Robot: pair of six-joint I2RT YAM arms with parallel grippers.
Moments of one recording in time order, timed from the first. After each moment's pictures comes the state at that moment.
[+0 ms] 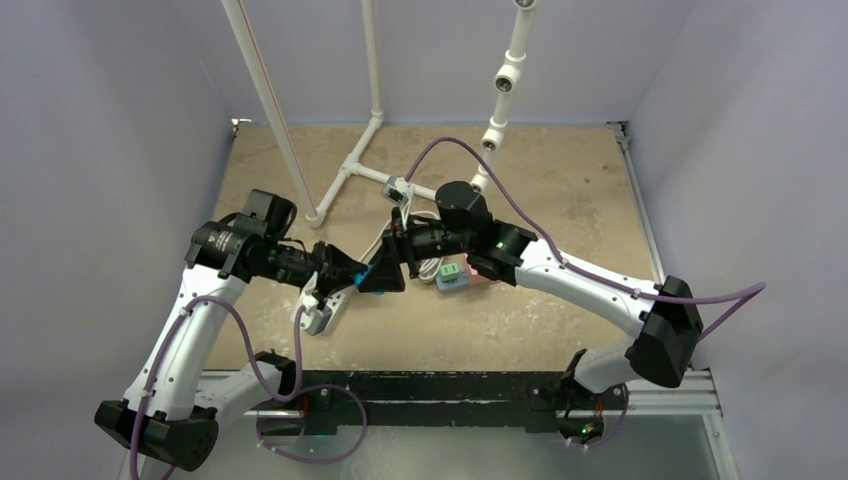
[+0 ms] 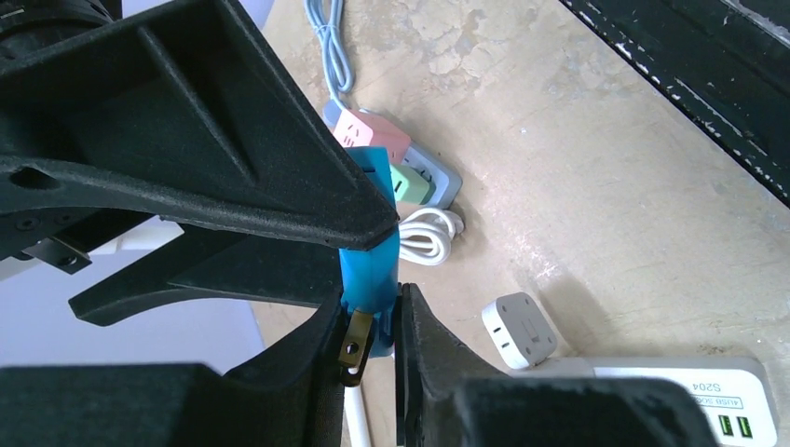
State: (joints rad) left arm -0.29 1.02 1.22 -1.41 1.03 2.10; right arm 0.94 1.44 1.20 -0.03 -0.64 0.44
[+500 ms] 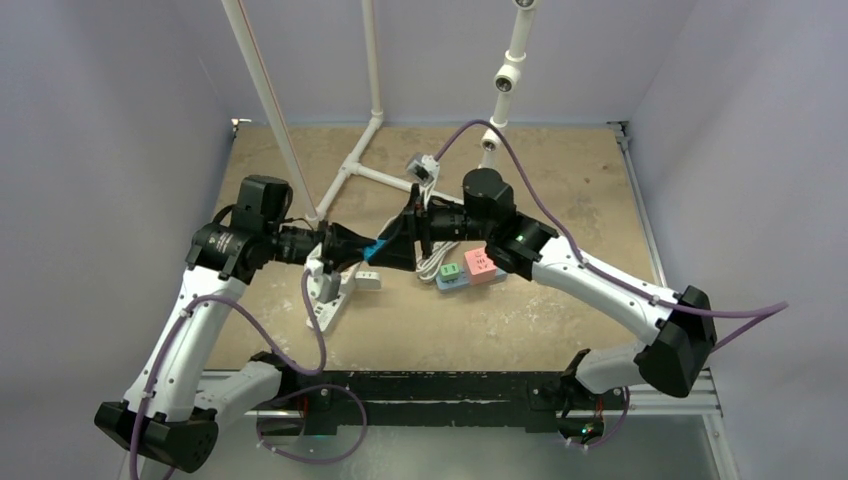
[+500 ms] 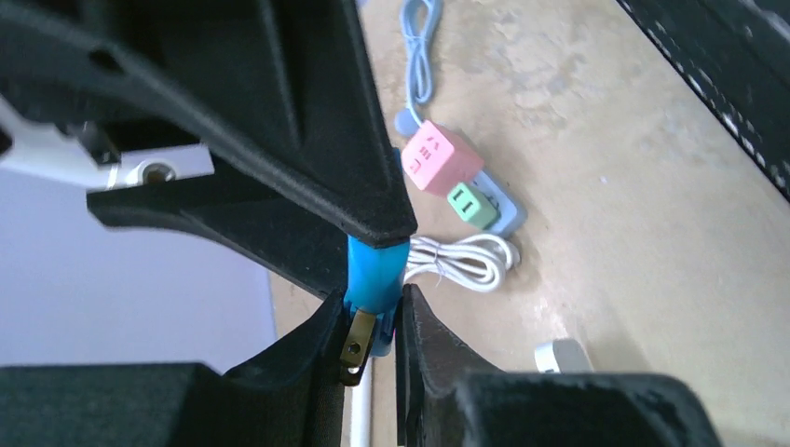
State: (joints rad) left arm -0.29 1.01 1.21 -1.11 1.12 1.74; right arm 0.87 1.39 1.19 0.04 -0.64 0.45
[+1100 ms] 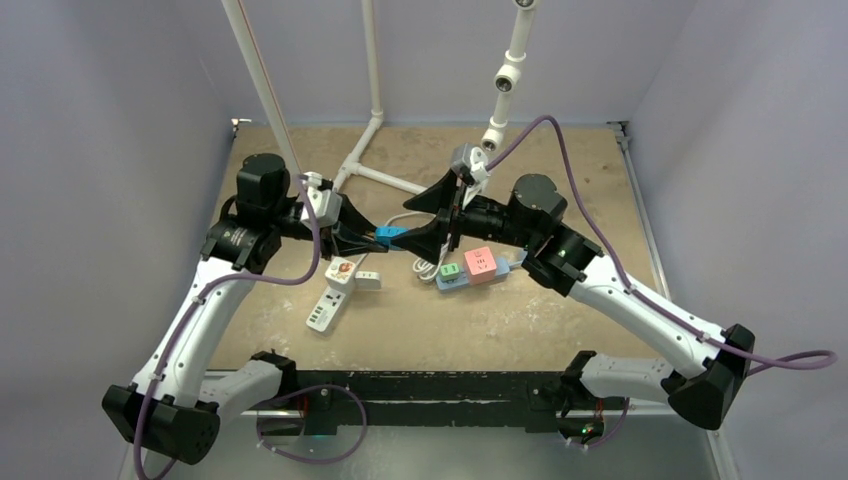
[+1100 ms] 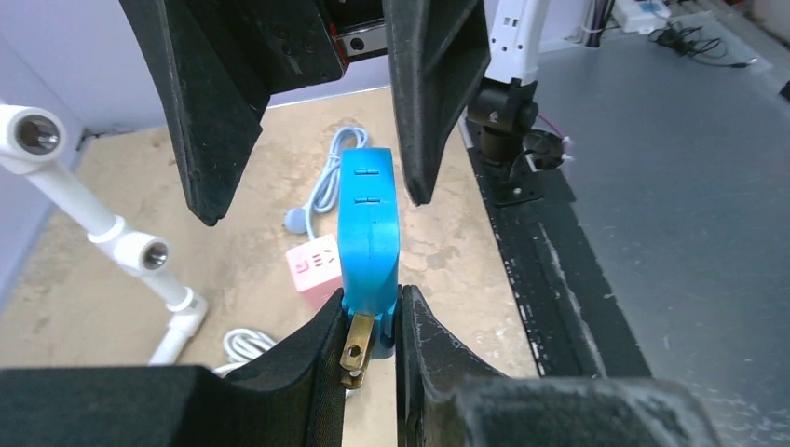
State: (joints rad) left arm -0.29 1.04 1.13 -0.44 1.34 0.49; right arm 0.82 1.16 1.14 0.09 -0.49 0.21
